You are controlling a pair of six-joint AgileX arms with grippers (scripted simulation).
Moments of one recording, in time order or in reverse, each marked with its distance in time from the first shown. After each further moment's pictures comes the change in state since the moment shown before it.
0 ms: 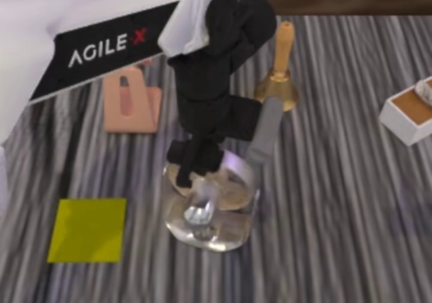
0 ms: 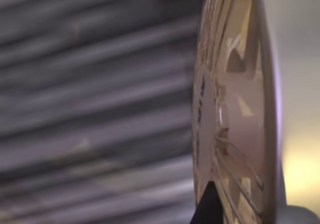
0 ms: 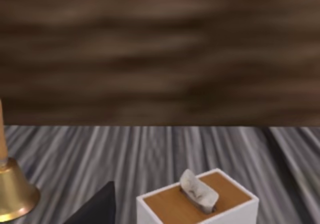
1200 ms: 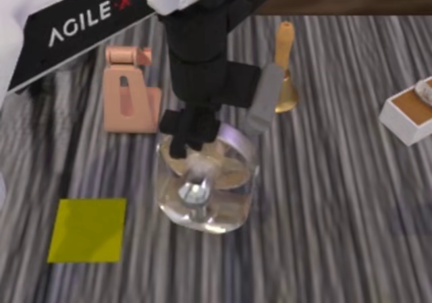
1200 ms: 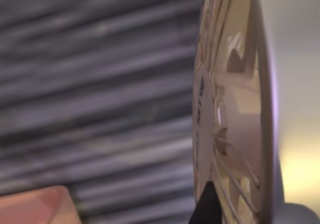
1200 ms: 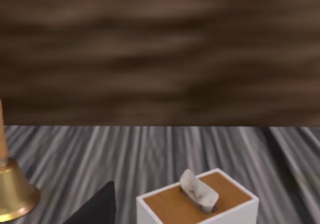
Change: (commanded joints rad) left arm 0.019 -0.005 0.196 -0.197 0.000 0.000; right arm 0.000 0.000 0.000 0.000 0.000 0.000
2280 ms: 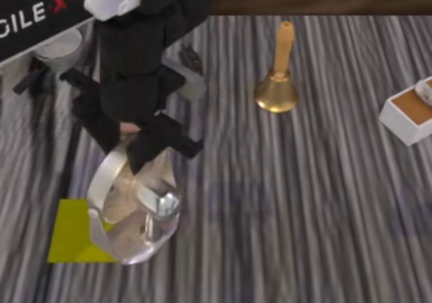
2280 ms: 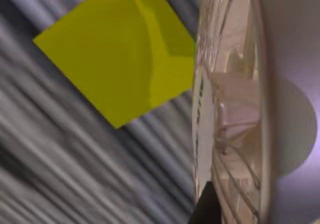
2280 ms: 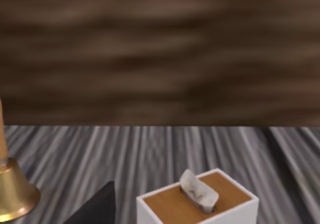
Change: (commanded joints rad) left arm 0.099 -0.143 -0.220 -0.119 -0.072 -1.150; right arm 0.000 0.000 0.000 0.000 0.000 0.000
